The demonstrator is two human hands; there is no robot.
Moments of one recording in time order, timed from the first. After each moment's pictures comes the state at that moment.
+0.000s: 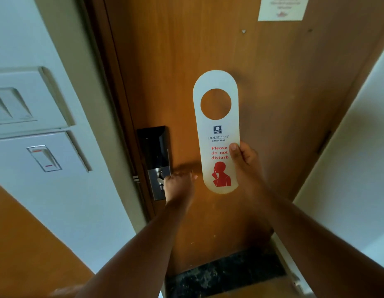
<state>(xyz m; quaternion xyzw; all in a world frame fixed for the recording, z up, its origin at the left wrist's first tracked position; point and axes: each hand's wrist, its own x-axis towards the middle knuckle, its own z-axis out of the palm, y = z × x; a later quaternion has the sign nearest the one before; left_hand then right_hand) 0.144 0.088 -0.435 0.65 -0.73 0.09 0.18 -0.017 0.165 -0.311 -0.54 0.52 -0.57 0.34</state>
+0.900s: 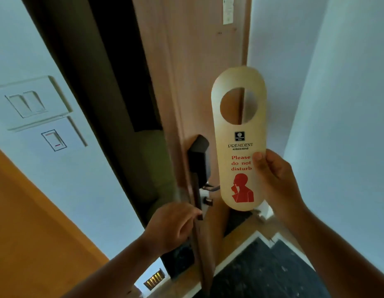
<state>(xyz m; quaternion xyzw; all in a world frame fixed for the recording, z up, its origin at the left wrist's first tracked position) 0.242 0.393 -0.391 0.20 -0.95 -0.08 0.22 0.015 0.522 -0.292 -0.43 0.57 -0.67 0.20</state>
